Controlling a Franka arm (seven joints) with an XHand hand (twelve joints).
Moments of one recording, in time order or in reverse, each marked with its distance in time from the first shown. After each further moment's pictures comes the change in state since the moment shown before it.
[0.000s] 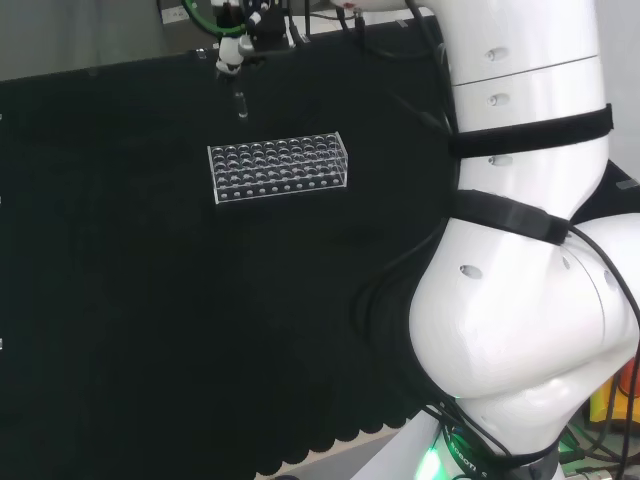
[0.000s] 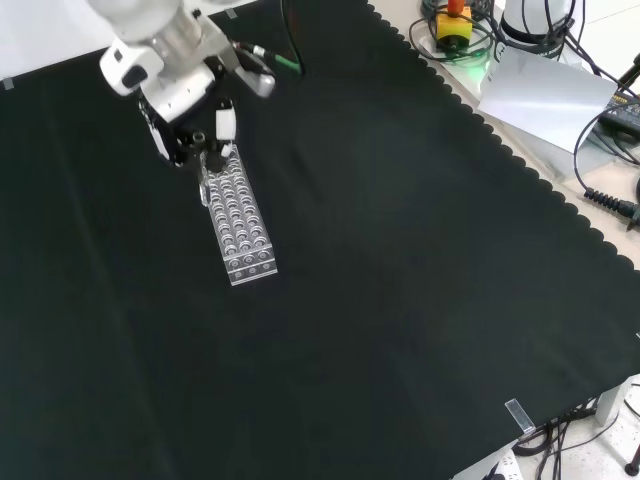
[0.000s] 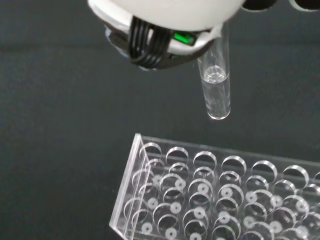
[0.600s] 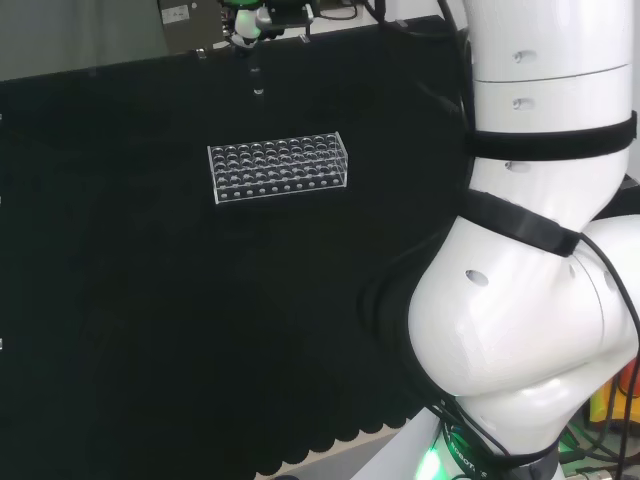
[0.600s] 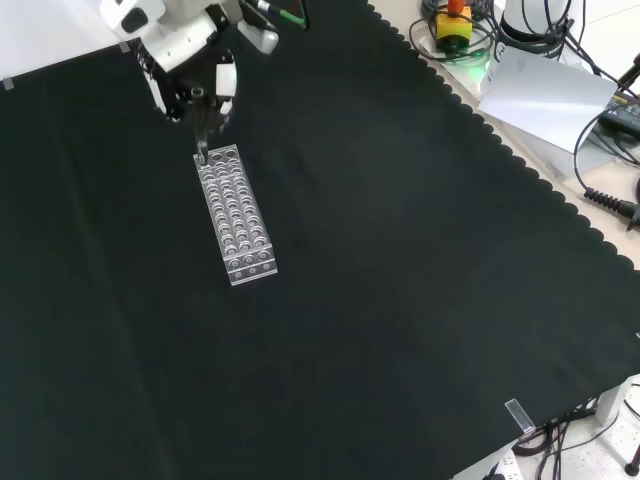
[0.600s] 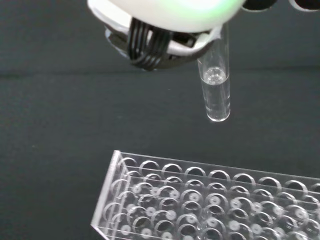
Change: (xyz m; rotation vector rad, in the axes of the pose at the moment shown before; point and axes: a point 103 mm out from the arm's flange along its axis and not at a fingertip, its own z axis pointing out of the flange) arm -0.025 -0.039 -0.037 -0.034 -0.002 0.035
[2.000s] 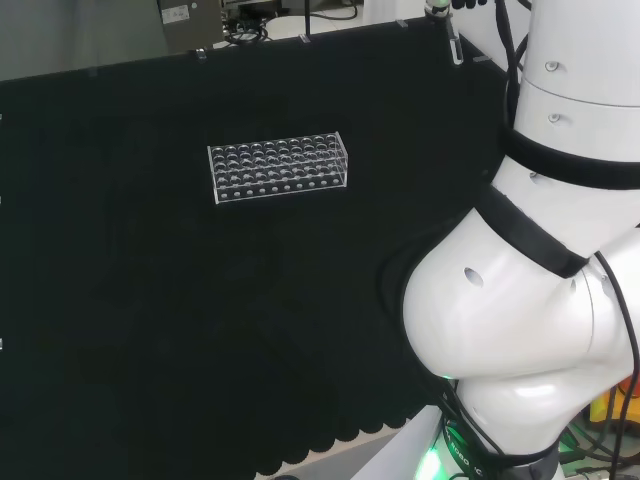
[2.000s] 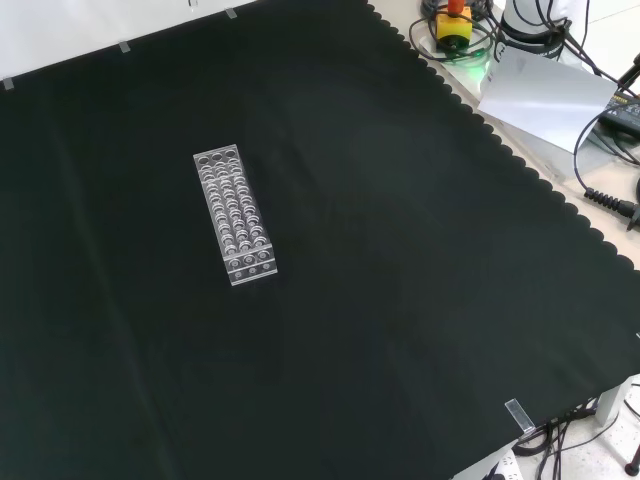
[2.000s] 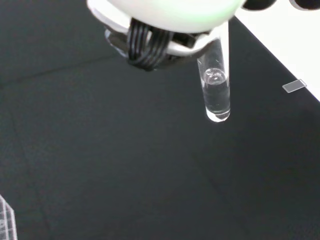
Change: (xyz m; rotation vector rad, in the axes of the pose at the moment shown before) arm -0.252 -0.107 -0.032 -0.024 -0.036 0.570
